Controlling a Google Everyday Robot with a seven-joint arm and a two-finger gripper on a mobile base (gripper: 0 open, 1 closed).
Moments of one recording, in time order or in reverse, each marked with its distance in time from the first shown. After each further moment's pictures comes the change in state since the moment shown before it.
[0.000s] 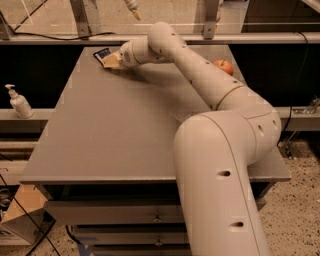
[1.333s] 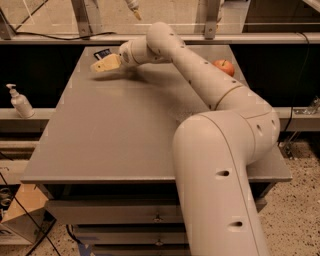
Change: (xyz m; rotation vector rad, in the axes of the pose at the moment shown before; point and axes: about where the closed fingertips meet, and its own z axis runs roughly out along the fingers) arm -0.001 0.000 -0.001 0.000 0.000 0.000
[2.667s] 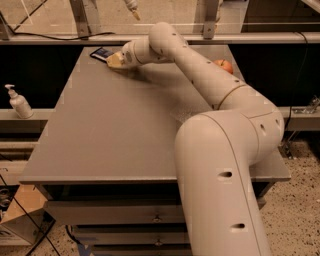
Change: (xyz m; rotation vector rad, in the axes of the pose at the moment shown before) arm 0.002 -0.002 0.000 0.018 0.004 0.005
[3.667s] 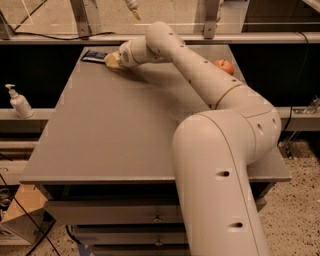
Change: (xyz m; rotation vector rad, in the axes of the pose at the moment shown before) arm -0.003 0.000 -0.002 0.000 0.000 0.000
